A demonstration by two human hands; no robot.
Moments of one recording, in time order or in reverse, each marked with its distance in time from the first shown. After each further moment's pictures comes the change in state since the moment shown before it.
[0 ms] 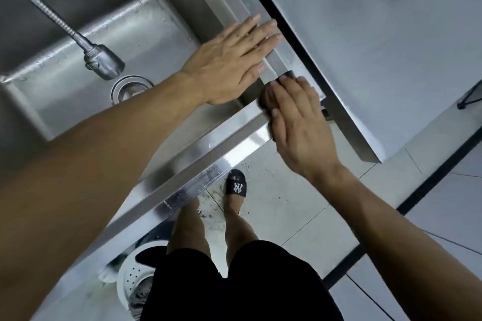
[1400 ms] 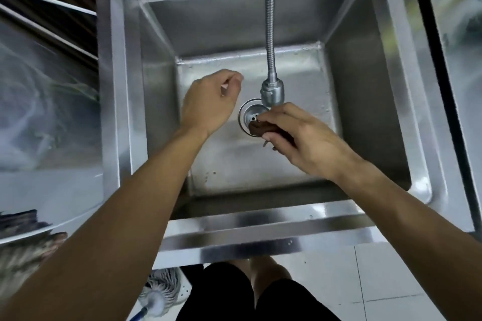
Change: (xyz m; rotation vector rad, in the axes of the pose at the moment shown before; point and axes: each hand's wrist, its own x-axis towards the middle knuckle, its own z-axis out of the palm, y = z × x) left_hand -0.231 -0.105 -0.014 -0.686 0.560 -1.284; right_hand 0.163 -0.170 0.055 0.445 -0.541 -0.634
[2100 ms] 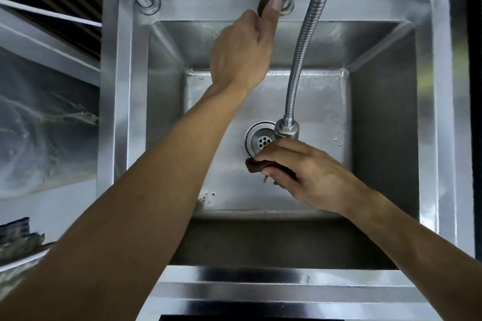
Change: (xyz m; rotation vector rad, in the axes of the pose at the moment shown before) left_hand 0.138 0.060 -0.002 0.119 0.176 -0.090; right_hand 0.060 0.026 -0.020 0.065 -0.205 -0.069
